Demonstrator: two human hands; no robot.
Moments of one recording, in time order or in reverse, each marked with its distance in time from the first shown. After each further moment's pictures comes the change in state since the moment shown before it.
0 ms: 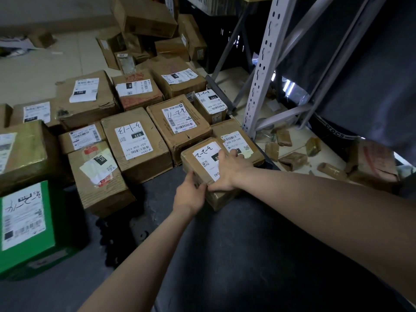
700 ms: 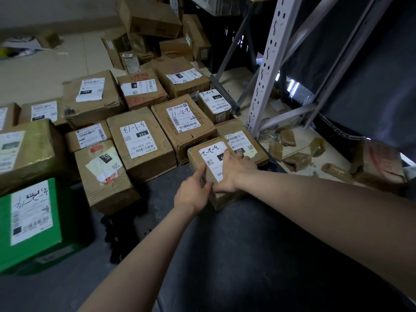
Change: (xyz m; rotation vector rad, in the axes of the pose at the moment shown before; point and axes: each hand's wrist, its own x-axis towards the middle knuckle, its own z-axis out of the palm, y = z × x) left_hand 0.002 0.002 -0.008 0.232 -0.042 0.145; right_hand -0.007 -0.005 0.001 0.025 -0.006 0.065
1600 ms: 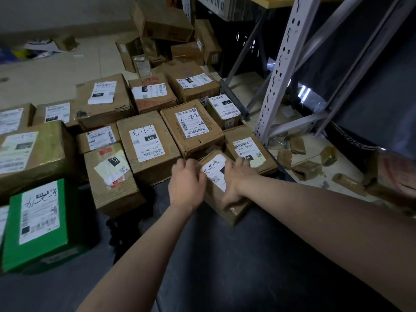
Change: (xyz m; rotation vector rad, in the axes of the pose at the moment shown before) left_hand 0.012 0.000 -0.026 0.131 0.384 0.101; right_hand 0.003 -0.010 -0.007 -0.200 -0.097 -0.117
